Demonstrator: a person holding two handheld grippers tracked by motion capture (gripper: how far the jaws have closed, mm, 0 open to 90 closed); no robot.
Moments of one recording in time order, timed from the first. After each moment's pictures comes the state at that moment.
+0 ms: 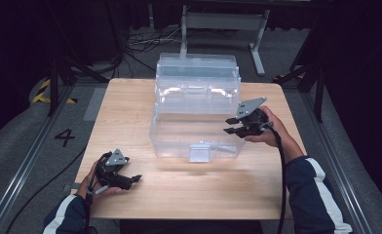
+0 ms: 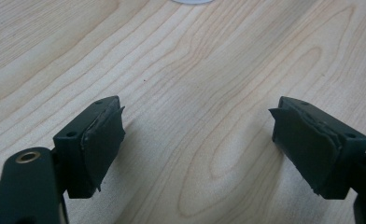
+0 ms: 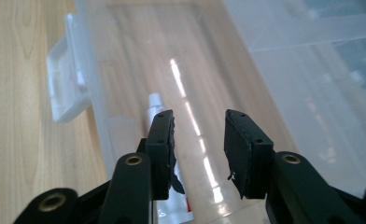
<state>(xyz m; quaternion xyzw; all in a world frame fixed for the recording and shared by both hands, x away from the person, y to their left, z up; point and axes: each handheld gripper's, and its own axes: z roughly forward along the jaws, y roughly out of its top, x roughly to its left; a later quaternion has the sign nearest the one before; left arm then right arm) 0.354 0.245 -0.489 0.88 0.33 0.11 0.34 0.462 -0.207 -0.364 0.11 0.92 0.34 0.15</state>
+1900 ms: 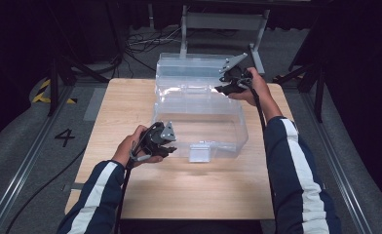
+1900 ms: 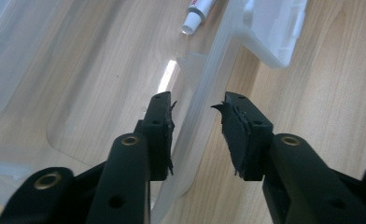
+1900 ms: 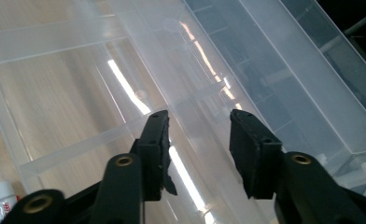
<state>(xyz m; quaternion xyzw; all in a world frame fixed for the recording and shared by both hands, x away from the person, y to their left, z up) 0.412 0.115 -0.397 0.94 0.15 0.14 0.26 0.573 -0.164 -0.319 0.20 0.91 0.29 0.23</state>
